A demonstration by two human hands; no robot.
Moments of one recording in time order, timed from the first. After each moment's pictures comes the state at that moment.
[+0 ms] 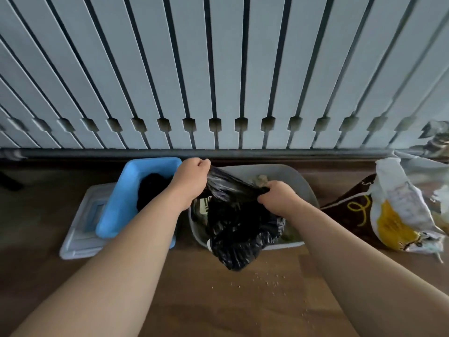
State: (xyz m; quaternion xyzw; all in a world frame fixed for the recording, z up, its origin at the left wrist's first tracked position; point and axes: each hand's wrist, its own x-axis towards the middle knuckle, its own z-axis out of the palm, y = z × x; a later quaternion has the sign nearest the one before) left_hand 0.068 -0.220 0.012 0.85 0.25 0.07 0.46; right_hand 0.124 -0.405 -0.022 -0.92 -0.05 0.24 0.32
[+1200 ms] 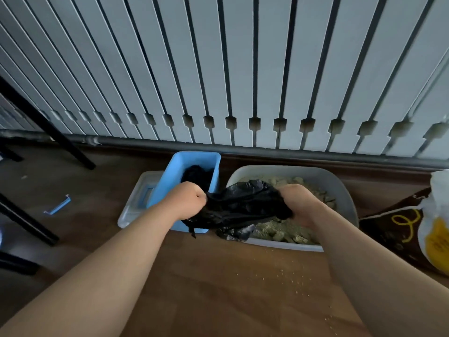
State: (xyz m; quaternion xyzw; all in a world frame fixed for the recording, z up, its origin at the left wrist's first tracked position) left_hand -0.031 -0.180 0.019 0.92 0.26 -0.10 0.27; right_hand 0.101 -0.389 -0.030 -0.76 -0.03 0.35 0.56
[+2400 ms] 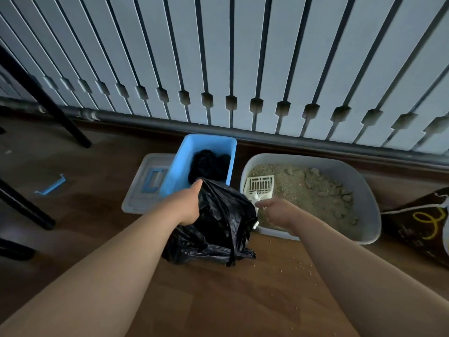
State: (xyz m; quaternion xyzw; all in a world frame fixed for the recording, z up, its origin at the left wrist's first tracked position) left_hand -0.052 -0.112 -0.037 0.91 0.29 -0.25 0.16; right_hand 0.078 -0.309 -0.107 -0.86 -0.13 0.38 0.33
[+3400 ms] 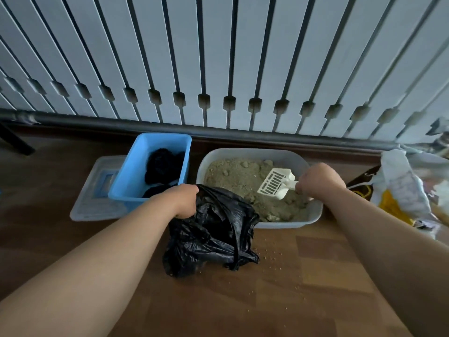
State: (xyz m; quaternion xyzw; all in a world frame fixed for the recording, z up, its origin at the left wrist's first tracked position) left_hand 0.000 -0.193 -0.036 0.94 0.15 -0.28 0.10; right_hand 0.125 -0.457 -0.024 -0.98 0.02 0.16 0.15
